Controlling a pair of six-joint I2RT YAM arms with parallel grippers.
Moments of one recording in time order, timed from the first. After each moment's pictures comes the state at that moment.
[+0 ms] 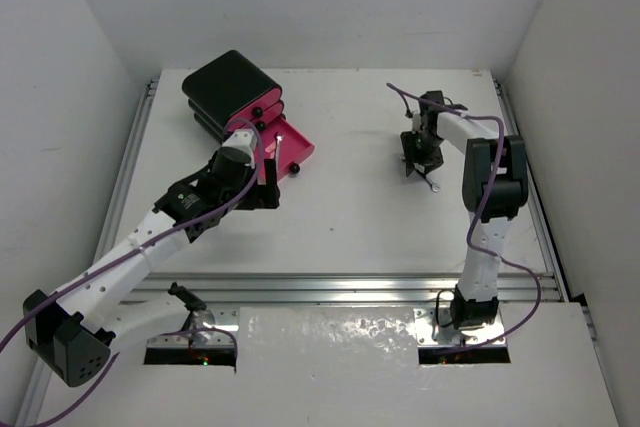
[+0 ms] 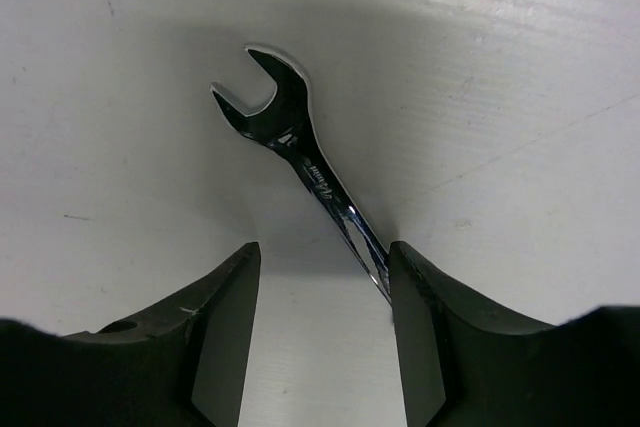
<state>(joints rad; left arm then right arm) -0.56 1.02 0.92 -0.64 -0.23 -0.46 0.07 2.13 1.53 -0.72 -0.06 -0.04</state>
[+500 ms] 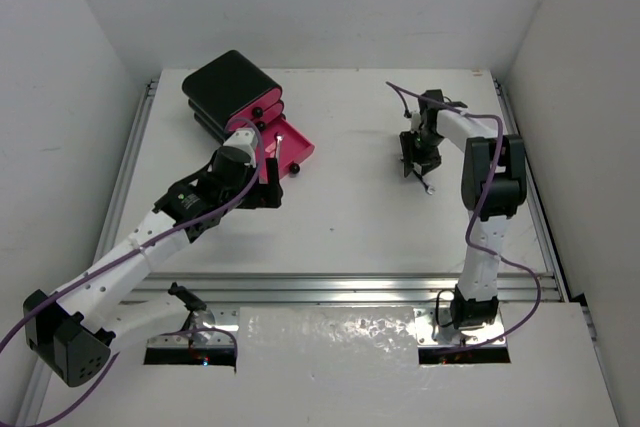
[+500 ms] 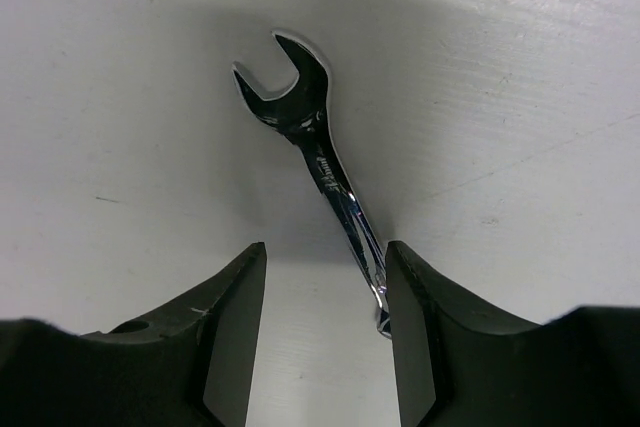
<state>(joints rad) -0.56 1.02 0.91 -0.61 -0.20 -0.46 0.07 2.16 1.57 -0.77 -0.10 -0.05</state>
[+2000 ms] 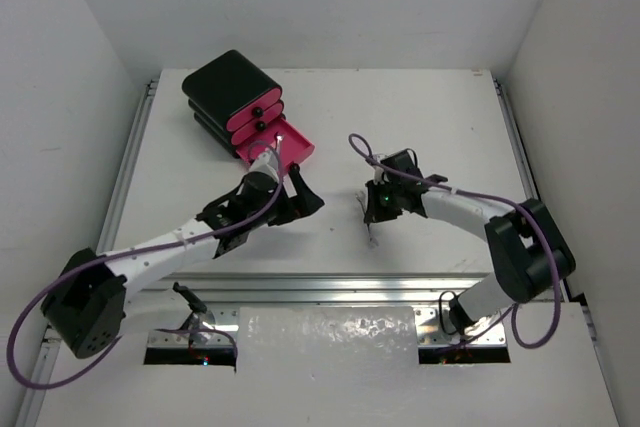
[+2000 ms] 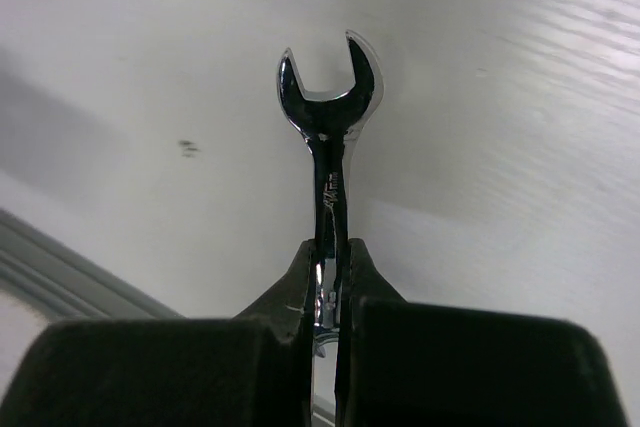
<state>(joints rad) -0.66 1.14 0.60 -0.02 -0.04 -0.88 0.45 1.56 0.78 -0.28 -0.24 0.28</state>
